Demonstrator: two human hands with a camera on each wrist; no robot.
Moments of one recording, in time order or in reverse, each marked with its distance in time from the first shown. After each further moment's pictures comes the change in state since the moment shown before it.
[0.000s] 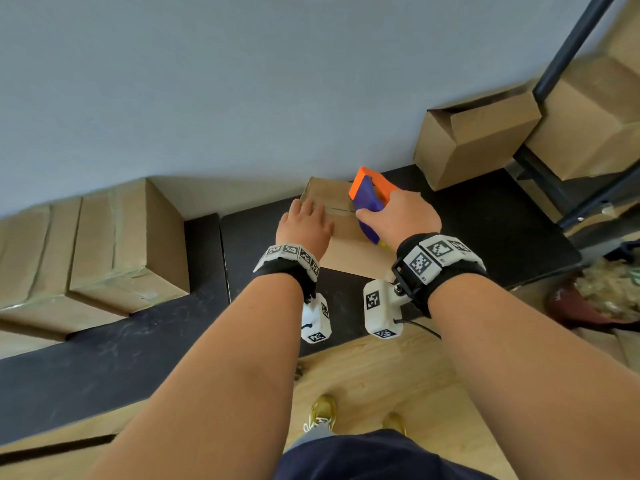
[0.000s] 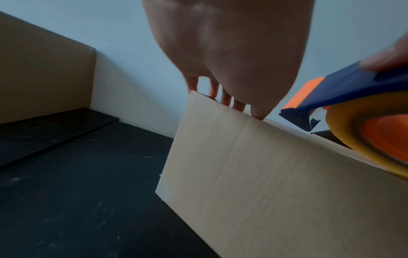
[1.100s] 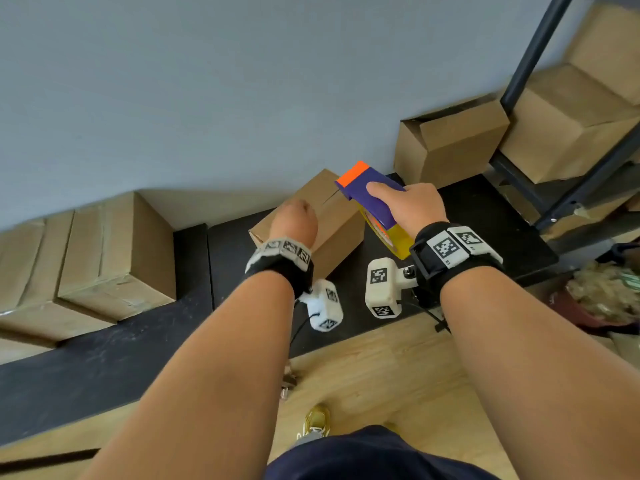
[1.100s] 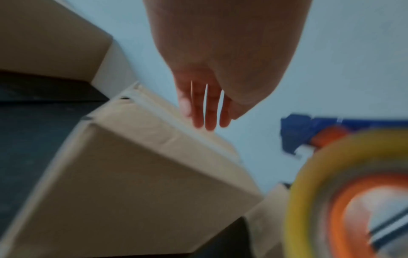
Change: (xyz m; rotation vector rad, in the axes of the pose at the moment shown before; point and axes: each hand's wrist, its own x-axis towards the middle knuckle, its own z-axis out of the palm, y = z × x) left_hand 0.000 0.056 -0.043 -0.358 -0.005 -0.294; right_hand 0.000 0.049 -0.050 0.684 -0.043 0.255
